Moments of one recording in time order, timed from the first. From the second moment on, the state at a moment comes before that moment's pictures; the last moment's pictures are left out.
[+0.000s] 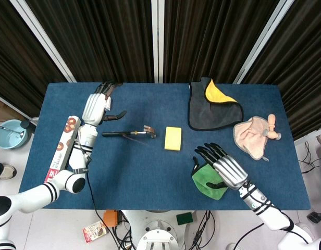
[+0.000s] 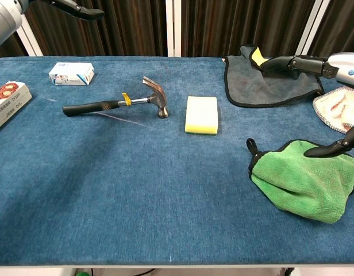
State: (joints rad) left arm -0.77 -1.65 -0.40 -1.18 1.27 1.15 -0.25; right arm 0.45 -1.23 0.02 -1.75 -1.68 1.12 0.03
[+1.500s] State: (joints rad) left arm -0.93 -1.80 -0.28 -1.21 0.66 0.95 0.58; right arm 0.35 -1.16 -0.02 -1.71 -1.73 1.34 0.17
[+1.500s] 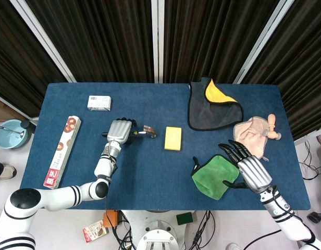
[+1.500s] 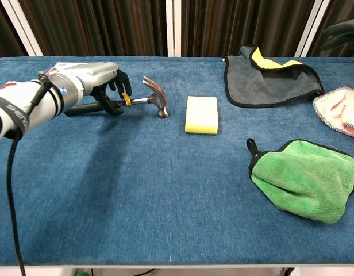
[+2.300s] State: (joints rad) left arm -0.95 -1.86 -0.27 -1.17 0.68 0.94 0.61; right arm 0.34 -1.17 -0.02 -1.69 -1.72 1.34 0.19
